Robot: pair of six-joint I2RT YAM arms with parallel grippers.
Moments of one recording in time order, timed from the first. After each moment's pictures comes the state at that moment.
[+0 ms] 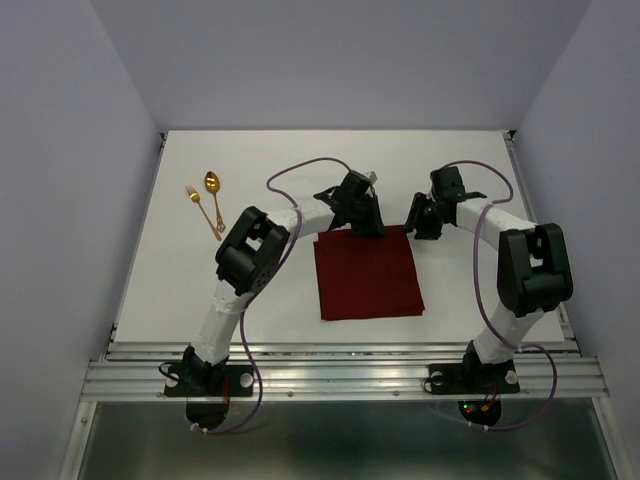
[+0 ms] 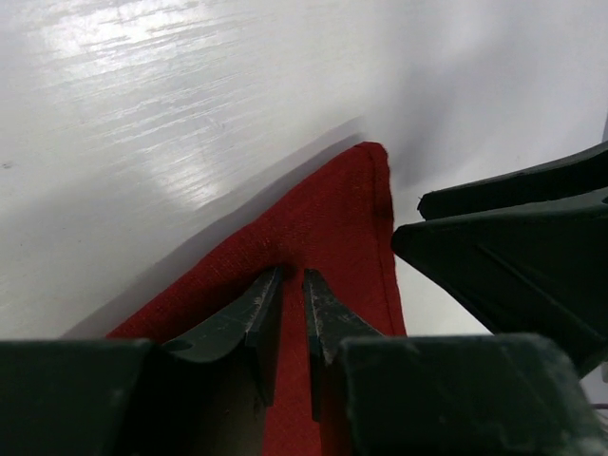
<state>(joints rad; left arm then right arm) -0.73 2.24 1.65 -0.18 0.29 -0.75 0.16 1.74 1.12 -0.41 -0.18 0.48</state>
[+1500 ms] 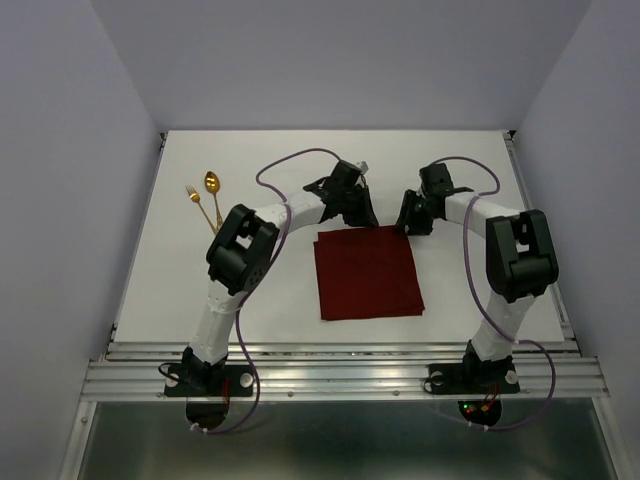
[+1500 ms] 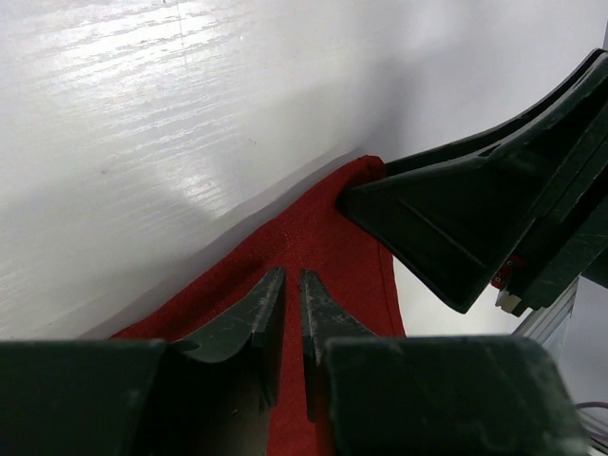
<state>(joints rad) -0.68 2.20 1.65 -0.23 0.30 -0.73 0.19 1.87 1.20 -0.37 -0.18 0.46</state>
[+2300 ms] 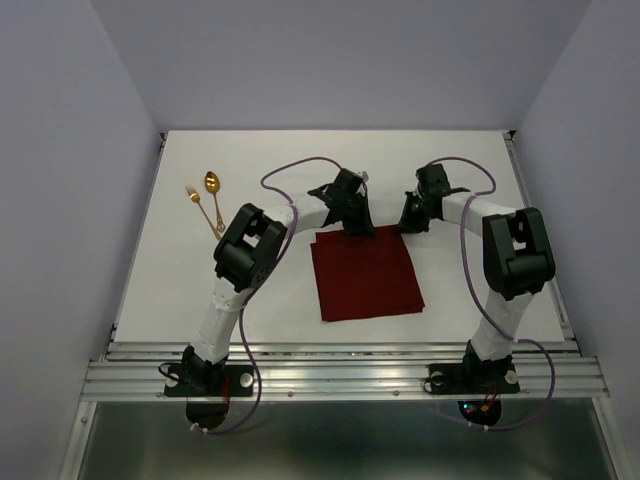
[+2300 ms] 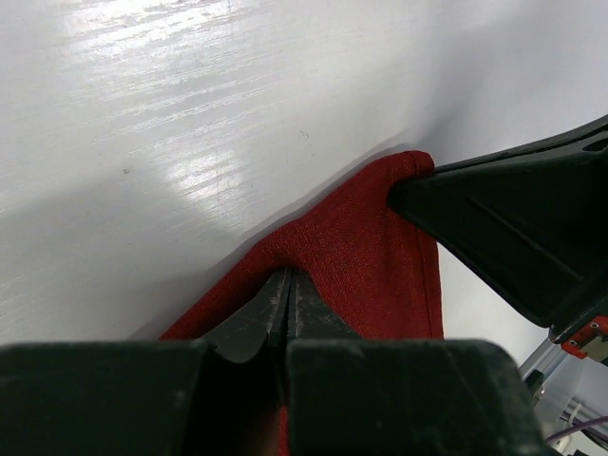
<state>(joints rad) -0.69 2.26 1.66 -0.23 0.30 -0.72 0.20 1.90 1.21 -0.35 -0.20 0.47</state>
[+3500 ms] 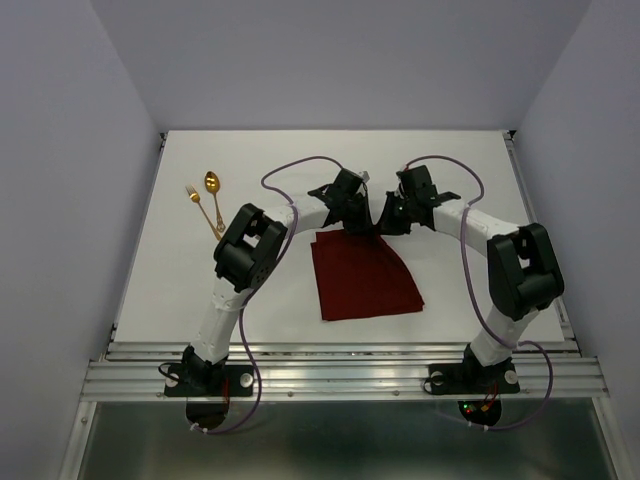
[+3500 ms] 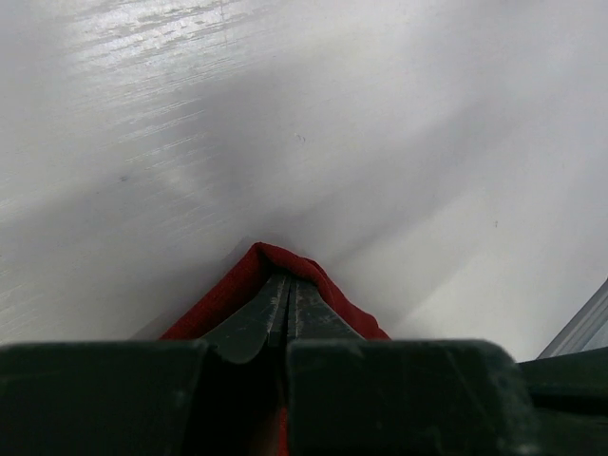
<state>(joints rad) -0.69 2.26 1.65 -0.22 0.29 -0.69 0.34 1.74 1.15 -0.33 -0.26 0.57</state>
